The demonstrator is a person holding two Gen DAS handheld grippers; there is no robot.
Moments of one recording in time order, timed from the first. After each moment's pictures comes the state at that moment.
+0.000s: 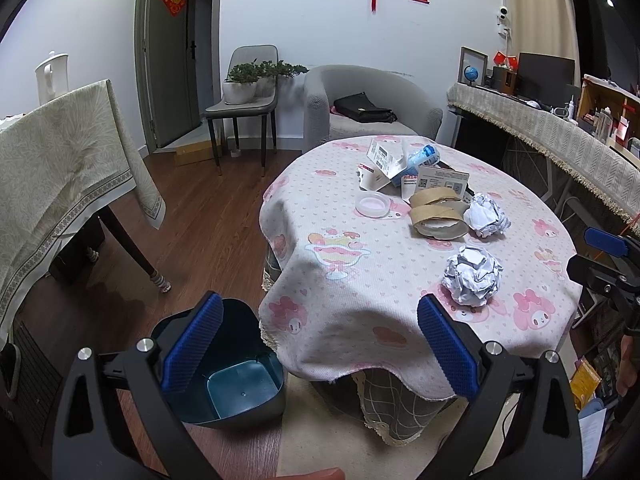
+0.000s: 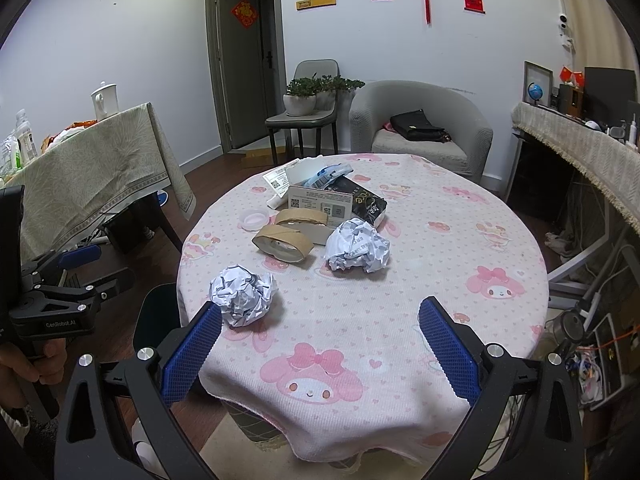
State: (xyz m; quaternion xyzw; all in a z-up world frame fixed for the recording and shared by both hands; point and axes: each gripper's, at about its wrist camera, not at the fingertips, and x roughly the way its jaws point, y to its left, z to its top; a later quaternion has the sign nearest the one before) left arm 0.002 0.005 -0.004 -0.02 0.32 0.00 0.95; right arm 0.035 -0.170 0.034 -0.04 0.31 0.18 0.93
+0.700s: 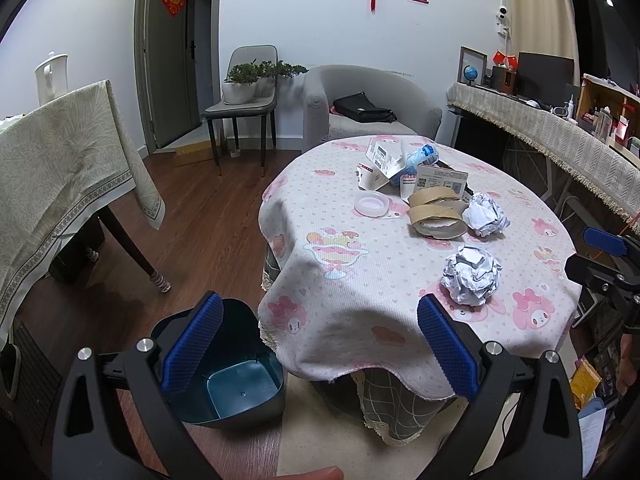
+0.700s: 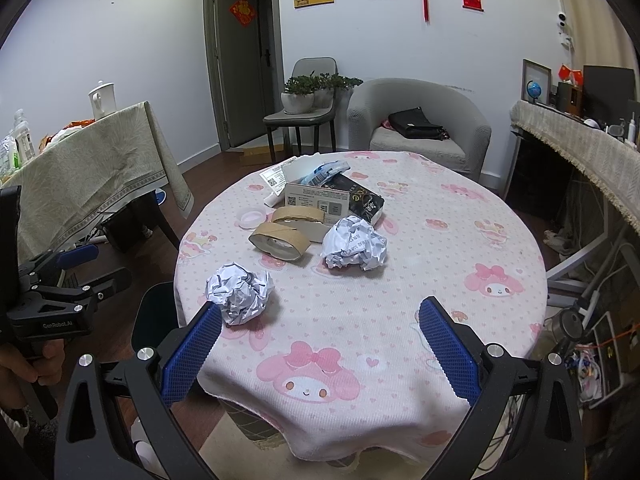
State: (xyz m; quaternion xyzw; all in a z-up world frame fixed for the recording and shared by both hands) left arm 0.001 0.003 -0.003 -0.02 0.32 0.00 0.95; right arm 0.036 -0.172 0.033 -0.04 0.32 0.18 0.93
